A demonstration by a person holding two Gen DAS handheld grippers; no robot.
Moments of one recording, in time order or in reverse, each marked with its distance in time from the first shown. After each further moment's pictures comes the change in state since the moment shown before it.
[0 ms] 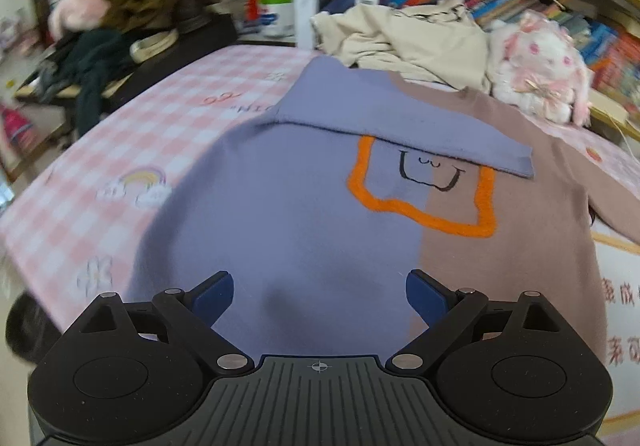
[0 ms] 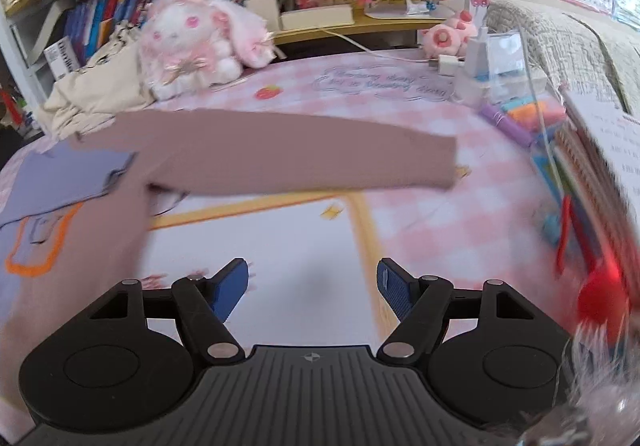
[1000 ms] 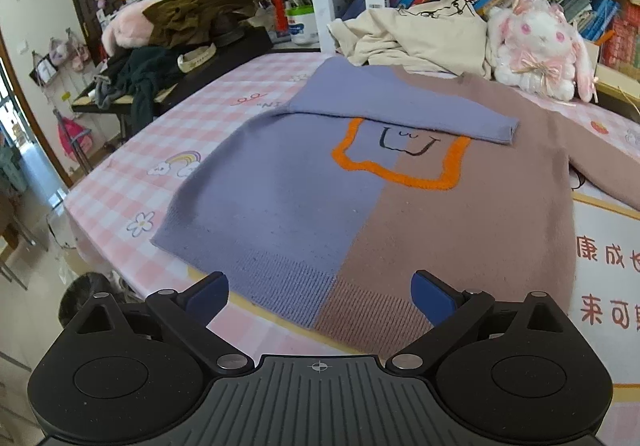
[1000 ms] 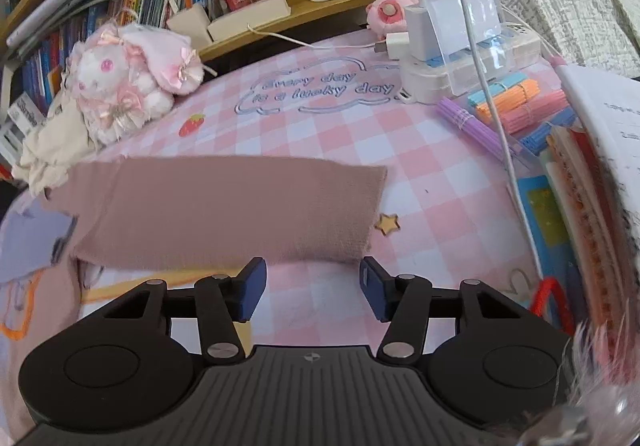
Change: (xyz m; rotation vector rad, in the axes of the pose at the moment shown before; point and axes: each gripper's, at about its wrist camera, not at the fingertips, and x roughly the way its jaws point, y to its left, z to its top) left arm -0.056 -0.062 -0.037 0.052 -0.024 0.174; right arm 0.060 -0.104 0.051 0.148 0.051 0.099
